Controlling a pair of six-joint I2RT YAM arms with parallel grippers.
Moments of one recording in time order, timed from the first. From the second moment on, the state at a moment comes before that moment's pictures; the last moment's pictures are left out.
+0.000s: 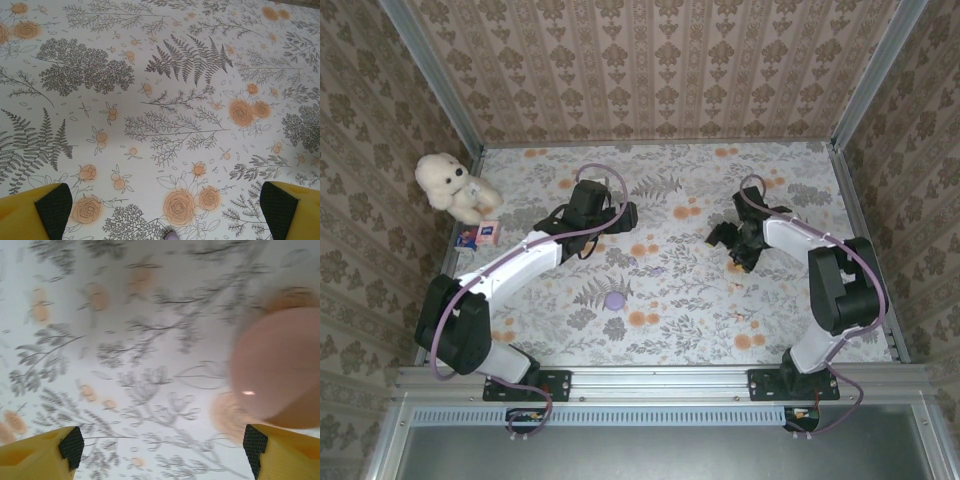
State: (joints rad) left arm -0.61 1.46 1.03 -0.27 -0.13 -0.49; right arm 0.22 1.69 1.04 -0.60 -0.20 0.87
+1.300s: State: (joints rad) left arm -0.62 1.48 1.04 -0.27 -0.13 -0.49; right arm 0.21 1.79 1.19 -0.90 0.12 1.08
